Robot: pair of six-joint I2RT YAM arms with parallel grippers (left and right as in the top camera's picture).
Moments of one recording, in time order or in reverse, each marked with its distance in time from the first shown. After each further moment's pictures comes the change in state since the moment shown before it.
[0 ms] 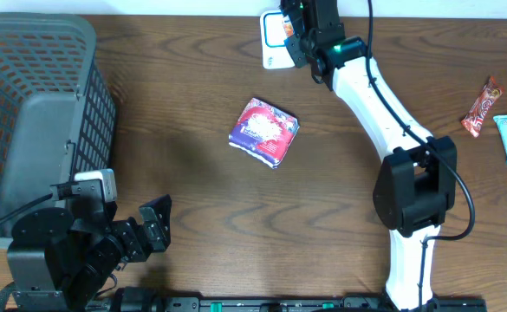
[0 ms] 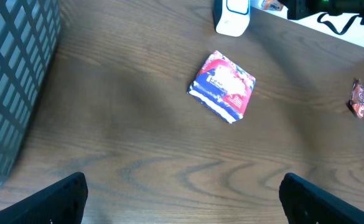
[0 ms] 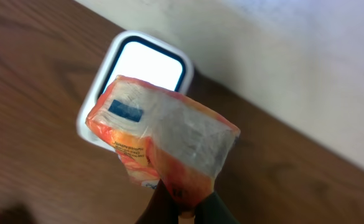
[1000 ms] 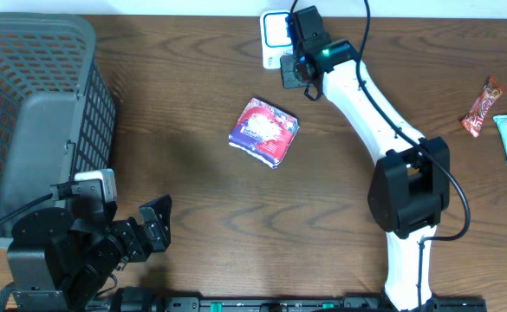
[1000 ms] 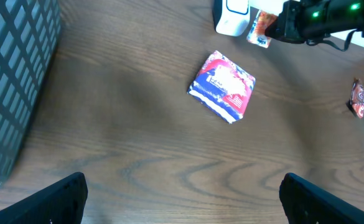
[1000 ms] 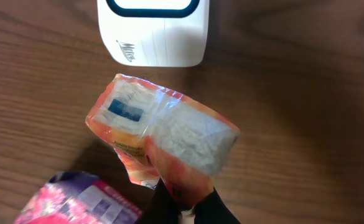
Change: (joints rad) left arm 0.000 0.000 0.000 0.000 0.000 0.000; right arm 0.039 0.000 0.000 -0.313 -0.050 0.531
